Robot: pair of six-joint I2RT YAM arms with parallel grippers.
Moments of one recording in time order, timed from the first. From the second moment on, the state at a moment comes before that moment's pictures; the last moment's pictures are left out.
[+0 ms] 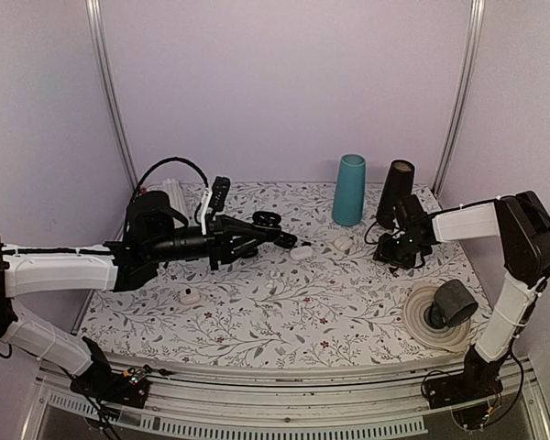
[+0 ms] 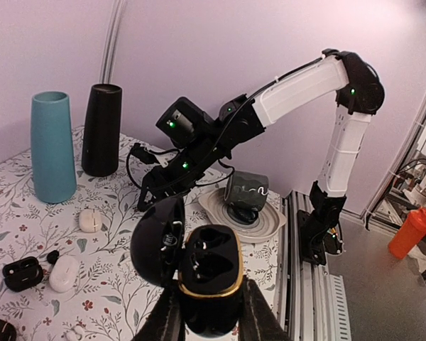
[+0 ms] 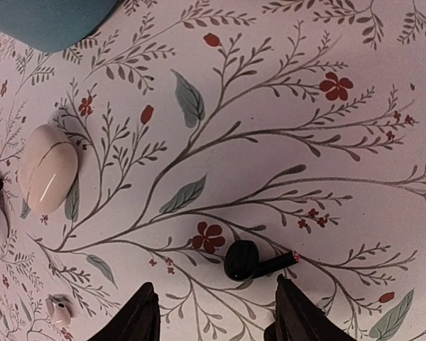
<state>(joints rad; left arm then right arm) -0.76 1.32 0.72 0.56 0.55 -0.25 0.32 1.78 0.99 -0.25 -0.01 0.55</state>
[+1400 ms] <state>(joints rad) -0.76 1.33 0.72 0.56 0.56 -0.27 0.50 1.75 0.95 -0.29 0.06 0.60</state>
